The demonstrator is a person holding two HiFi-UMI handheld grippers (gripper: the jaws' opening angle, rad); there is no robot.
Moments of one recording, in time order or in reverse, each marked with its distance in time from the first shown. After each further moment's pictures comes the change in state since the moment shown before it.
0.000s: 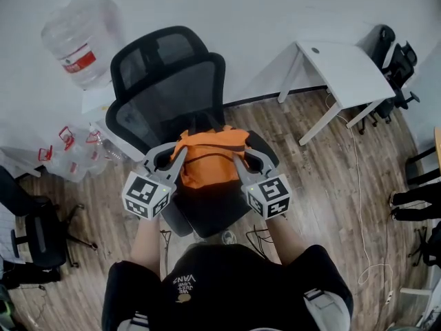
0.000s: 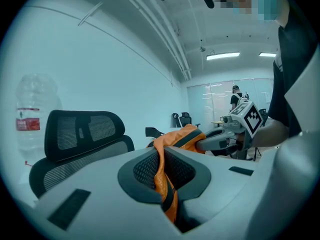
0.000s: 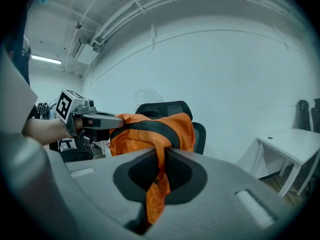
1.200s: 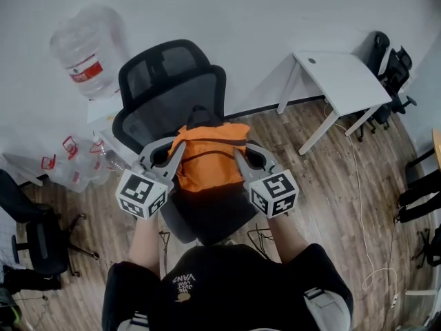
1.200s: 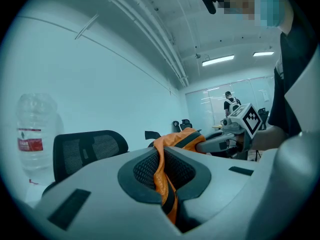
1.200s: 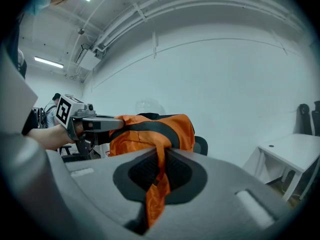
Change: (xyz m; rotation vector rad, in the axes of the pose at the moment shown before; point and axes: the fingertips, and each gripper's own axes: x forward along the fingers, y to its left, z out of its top) left arm -0.023 0.007 0.061 0.061 -0.095 0.011; right arm -0.011 0.010 0.060 -0.003 -0.082 0.000
